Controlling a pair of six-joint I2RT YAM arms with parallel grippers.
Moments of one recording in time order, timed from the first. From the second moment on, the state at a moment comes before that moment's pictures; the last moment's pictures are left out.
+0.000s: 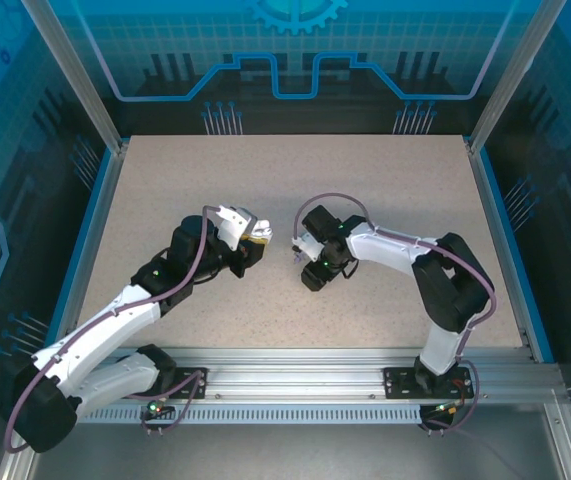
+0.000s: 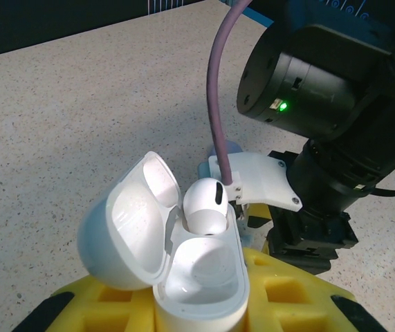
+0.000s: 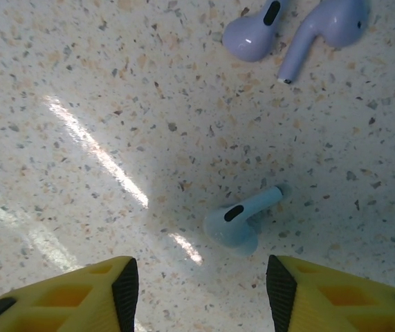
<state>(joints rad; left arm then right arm) -0.54 0.99 0.72 -0.17 0.22 -0.07 0.67 1.79 1.15 -0.72 -0.13 -0.11</state>
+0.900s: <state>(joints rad) -0.54 0.97 0.71 -0.17 0.22 -0.07 0.68 1.88 1.20 -0.72 -0.12 -0.04</state>
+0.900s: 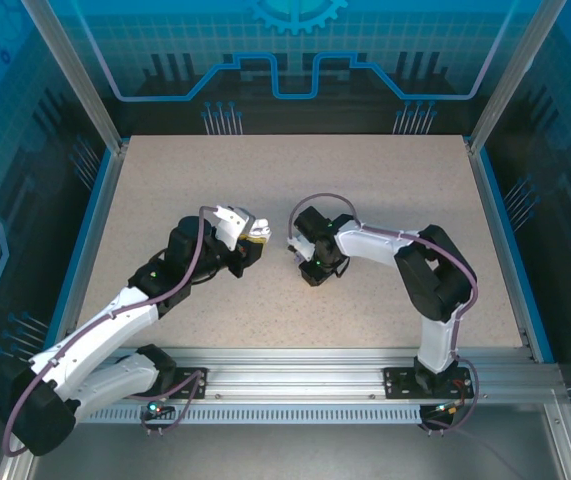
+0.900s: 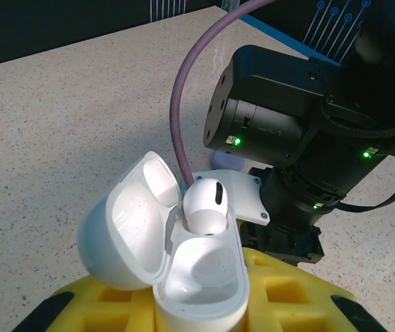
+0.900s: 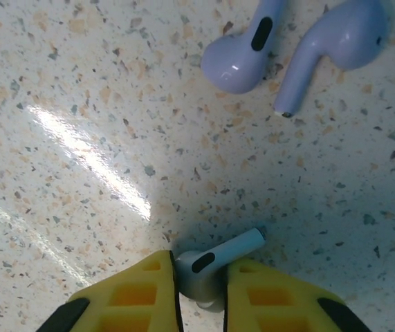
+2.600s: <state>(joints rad) -0.50 1.07 0.61 -0.04 0.37 0.01 0.40 1.88 1.15 -0.71 -0.54 0.17</state>
